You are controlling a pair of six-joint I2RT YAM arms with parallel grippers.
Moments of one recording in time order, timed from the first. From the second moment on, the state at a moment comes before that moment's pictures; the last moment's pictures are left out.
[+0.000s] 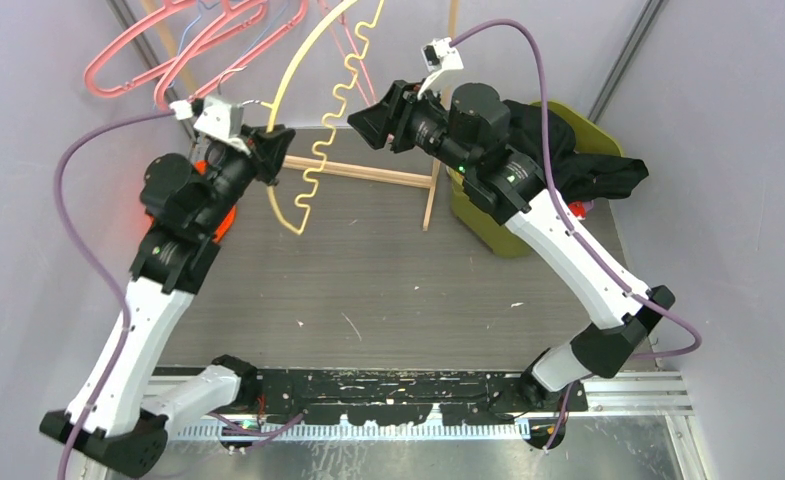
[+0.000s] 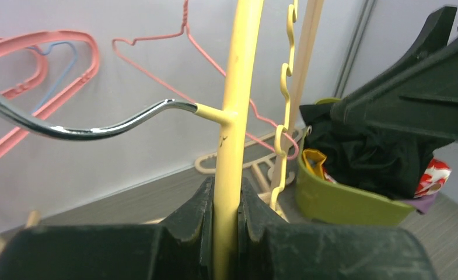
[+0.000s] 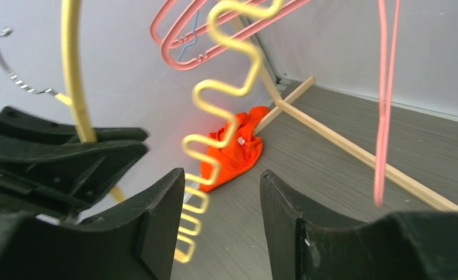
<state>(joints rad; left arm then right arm) -0.38 1.02 1.30 -0.07 0.14 -0.07 0.72 1.51 1.80 -0.24 -0.11 0.52</state>
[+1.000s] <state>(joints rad) -0.37 1.65 2.05 -0.75 -0.35 0.27 0.70 1.33 1.70 -0.35 0.30 0.22</state>
